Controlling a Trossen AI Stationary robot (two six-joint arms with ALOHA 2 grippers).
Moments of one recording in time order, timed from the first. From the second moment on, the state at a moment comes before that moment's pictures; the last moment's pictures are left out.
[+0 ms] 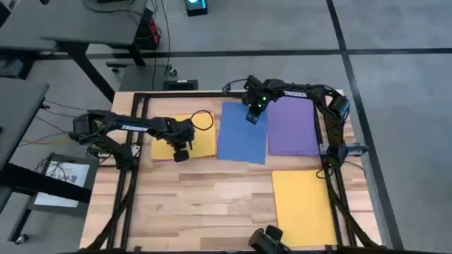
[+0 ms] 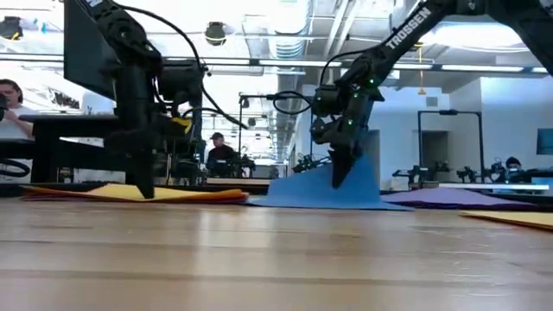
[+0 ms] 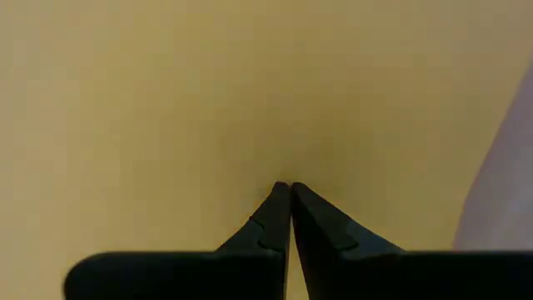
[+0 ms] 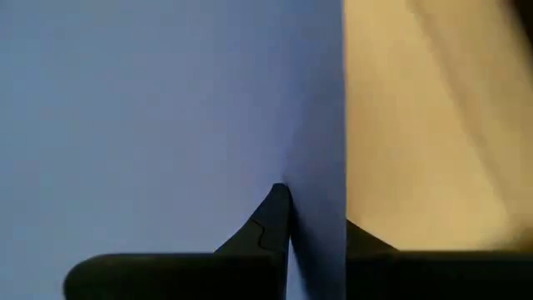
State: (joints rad) left arm 0.35 1.49 0.67 -0.61 -0.08 0.09; right arm -0.67 1.98 1.39 -0.66 -0.13 -0.20
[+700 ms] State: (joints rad) left arm 0.35 1.40 0.66 -0.69 -0.10 0.09; right arm -0.67 1.98 1.40 -0.52 -0.13 -0.44
